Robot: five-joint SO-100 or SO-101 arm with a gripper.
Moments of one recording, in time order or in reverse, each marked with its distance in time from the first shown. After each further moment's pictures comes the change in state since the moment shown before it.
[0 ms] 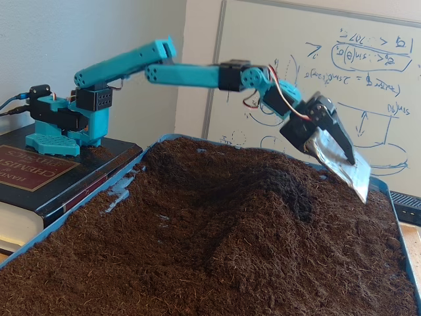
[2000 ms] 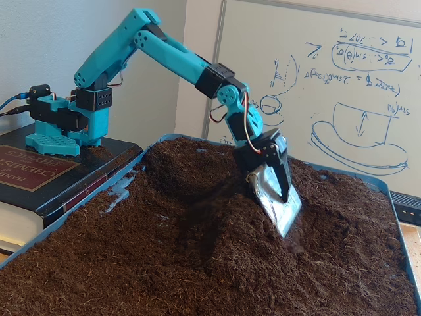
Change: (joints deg) arm 0.0 31.7 61.0 -0.2 0.2
